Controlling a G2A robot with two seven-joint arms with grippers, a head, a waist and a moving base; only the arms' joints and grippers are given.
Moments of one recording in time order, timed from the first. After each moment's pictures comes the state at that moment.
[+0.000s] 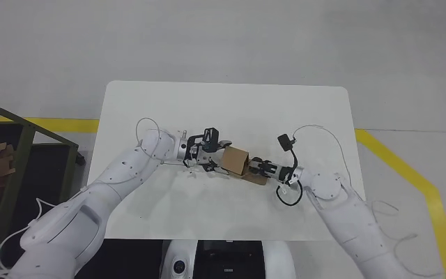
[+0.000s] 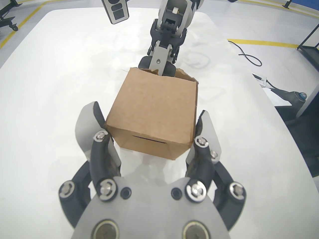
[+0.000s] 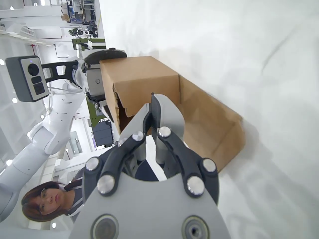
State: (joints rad) left arm 0.74 -1.11 -0.60 -0.95 1.65 -1.00 0.66; right arm -1.23 -1.16 1.07 -1.37 0.00 -0.15 0.75
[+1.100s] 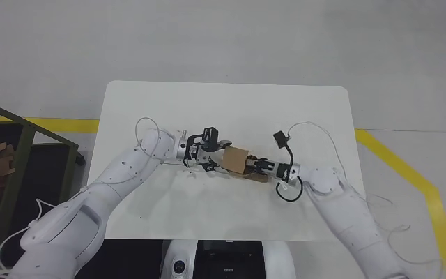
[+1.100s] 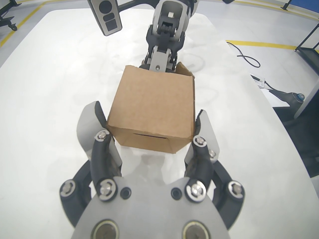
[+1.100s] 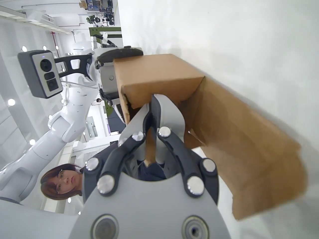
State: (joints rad) left arm 0.74 -1.11 -0.61 -0.95 1.65 -1.01 0.66; right arm -1.18 -1.18 1.06 -1.28 0.12 -0.25 0.83
